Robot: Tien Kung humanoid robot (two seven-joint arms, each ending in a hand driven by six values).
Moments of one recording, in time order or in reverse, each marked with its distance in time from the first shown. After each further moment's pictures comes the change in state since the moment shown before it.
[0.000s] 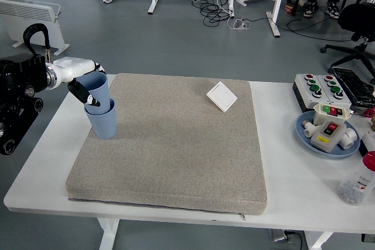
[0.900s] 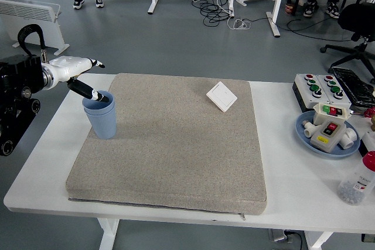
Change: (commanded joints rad) left arm 0.026 0.004 -0.045 -0.003 -0.006 0.065 -0.018; right arm 0.003 0.001 0.001 0.000 -0.002 0.000 0.002
